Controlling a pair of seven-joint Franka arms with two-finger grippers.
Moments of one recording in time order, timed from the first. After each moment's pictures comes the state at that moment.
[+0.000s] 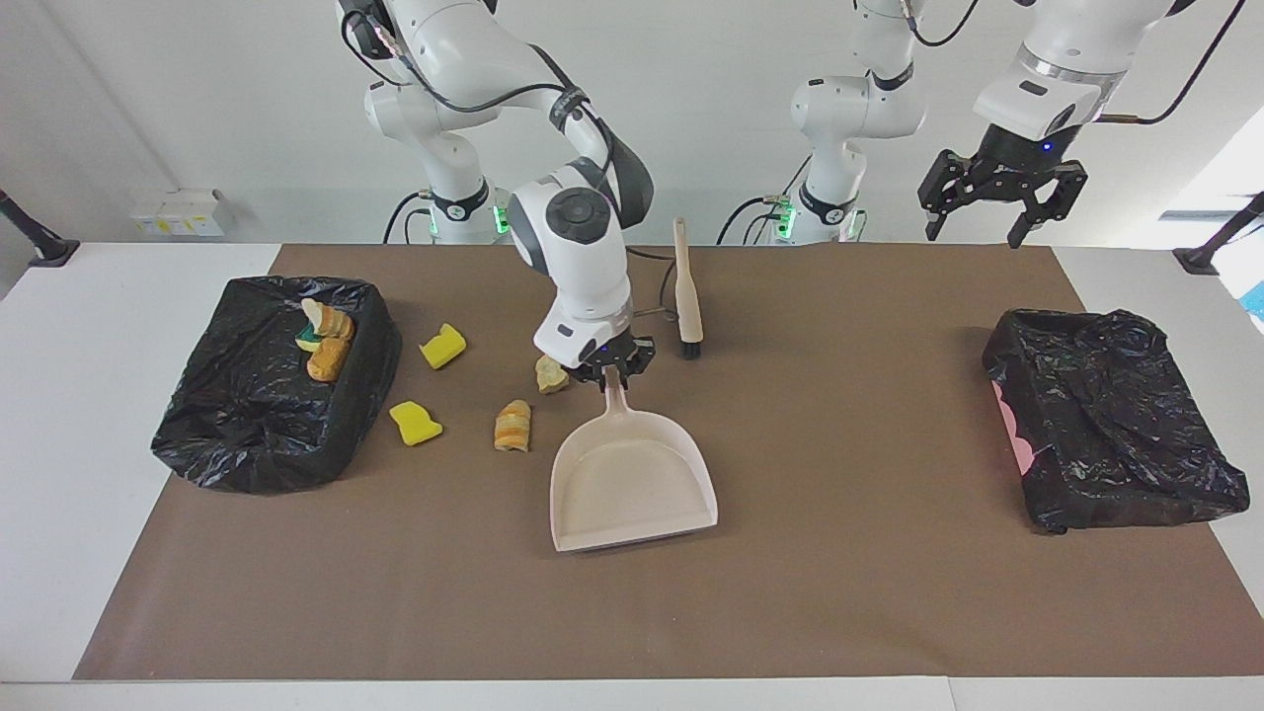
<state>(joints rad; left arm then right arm) -0.12 -0.03 -0.05 -1.46 0.01 1.51 0.03 0.33 0.42 0.26 -1.64 -0.01 2.08 0.55</state>
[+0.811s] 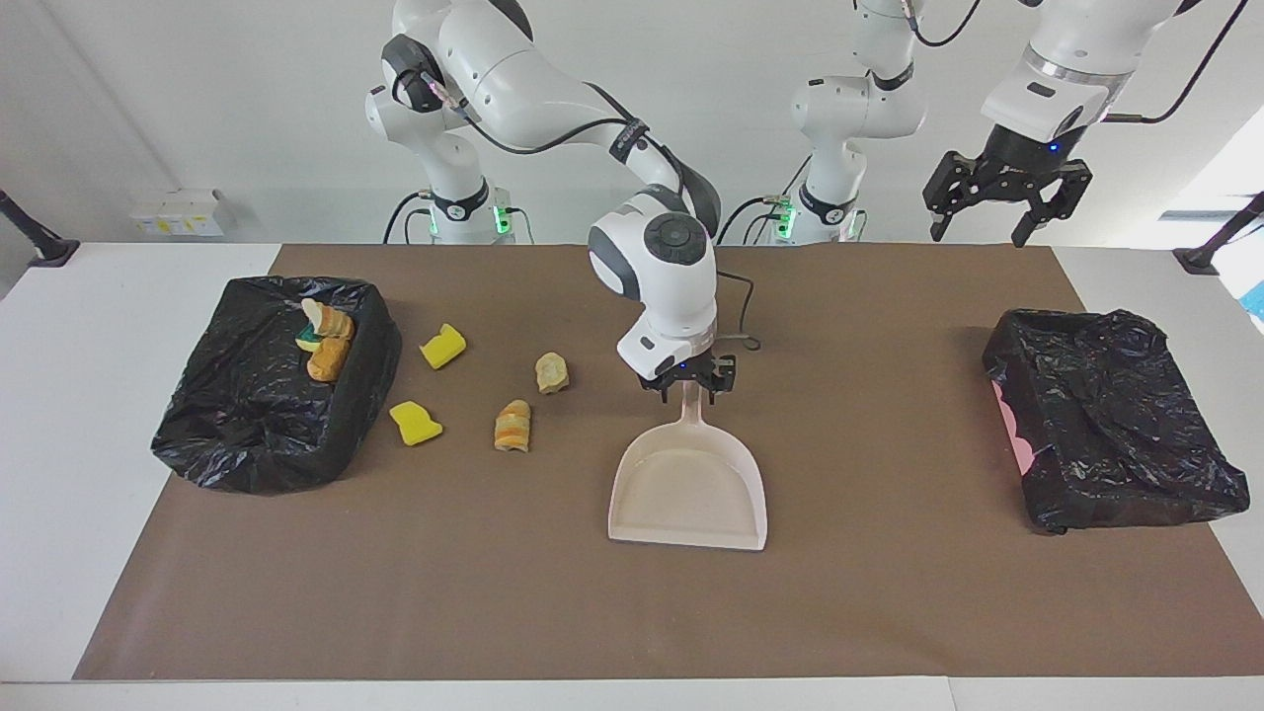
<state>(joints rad) -0.12 -0.03 -0.04 -1.46 0.01 1.51 0.01 0.43 0.57 0.25 -1.43 -0.05 2.08 0.78</state>
